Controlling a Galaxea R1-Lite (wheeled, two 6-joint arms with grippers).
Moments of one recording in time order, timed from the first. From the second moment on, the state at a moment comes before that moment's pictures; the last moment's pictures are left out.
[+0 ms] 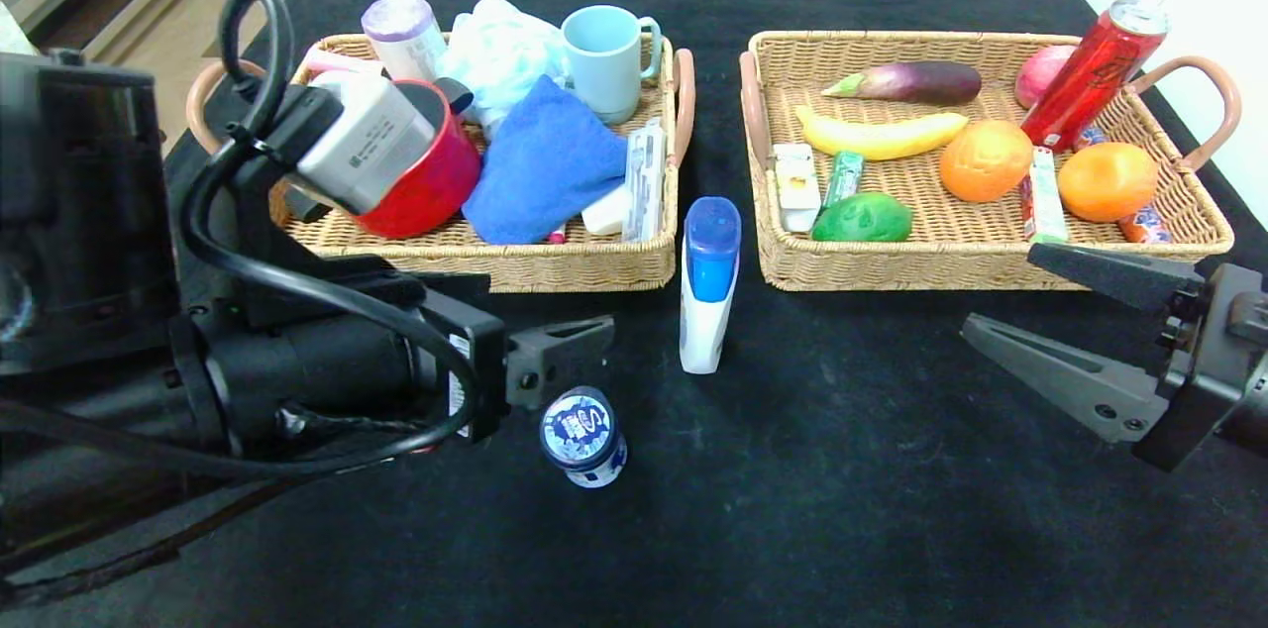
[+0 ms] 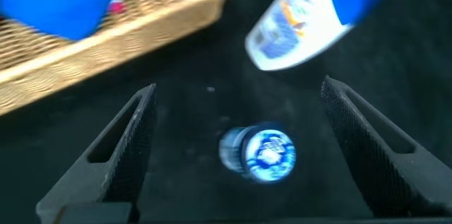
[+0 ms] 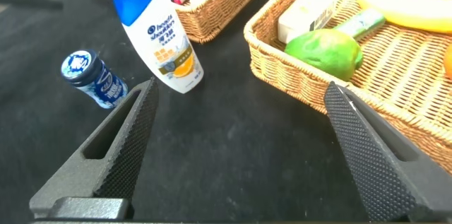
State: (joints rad) left arm -0.74 1.35 -0.96 -0.14 0.19 -0.05; right arm 0.33 1.27 -0.54 -0.79 0.41 -0.06
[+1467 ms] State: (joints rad) left arm -1.00 1.69 -1.11 -0.37 0.64 -0.04; right arm 0.32 1.27 -0.54 -0.79 0.41 -0.06
